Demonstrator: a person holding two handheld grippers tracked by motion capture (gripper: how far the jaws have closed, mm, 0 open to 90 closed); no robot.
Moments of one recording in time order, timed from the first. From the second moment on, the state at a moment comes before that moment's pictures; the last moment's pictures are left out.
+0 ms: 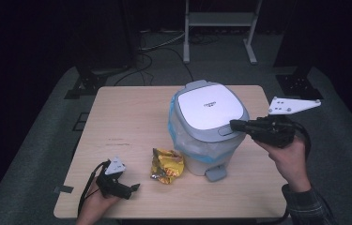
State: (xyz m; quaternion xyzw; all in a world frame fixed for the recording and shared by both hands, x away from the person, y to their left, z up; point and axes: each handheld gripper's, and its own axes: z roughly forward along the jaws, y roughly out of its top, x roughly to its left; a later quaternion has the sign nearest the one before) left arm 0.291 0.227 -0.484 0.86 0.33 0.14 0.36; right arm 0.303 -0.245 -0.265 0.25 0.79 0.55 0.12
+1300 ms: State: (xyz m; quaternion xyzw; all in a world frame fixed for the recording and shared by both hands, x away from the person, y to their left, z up) left arm 0.291 0.228 -0.484 0.86 0.33 0.14 0.36; right arm 0.298 -0.253 -0.268 0.26 0.78 0.55 0.13
